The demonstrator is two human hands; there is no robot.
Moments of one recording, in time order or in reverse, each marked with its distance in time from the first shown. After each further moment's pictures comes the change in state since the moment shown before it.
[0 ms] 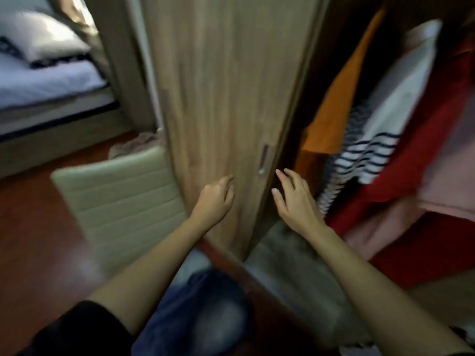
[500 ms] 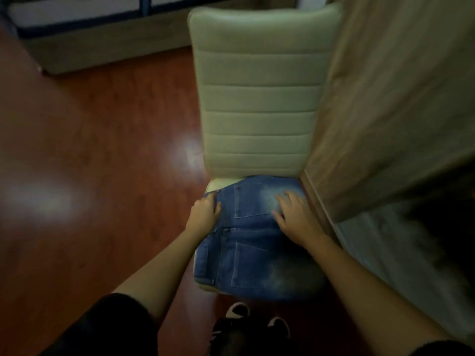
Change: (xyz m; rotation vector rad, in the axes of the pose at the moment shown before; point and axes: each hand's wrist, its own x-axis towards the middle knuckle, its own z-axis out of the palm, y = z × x) left_hand -0.258 -0.314 0.047 0.176 -0.081 -0.892; right_hand -0.107 -0.124 0.339 0.128 -0.774 -0.348
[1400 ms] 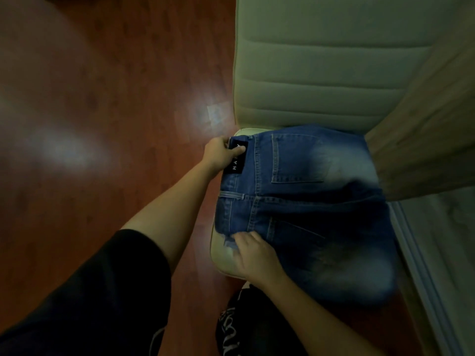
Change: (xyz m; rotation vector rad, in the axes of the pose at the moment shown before) left_hand 0.114 -0.098 0.071 -0.496 -0.039 -0.264; right_hand -0.028 -0.086 0.243 0.239 -0.041 -0.270
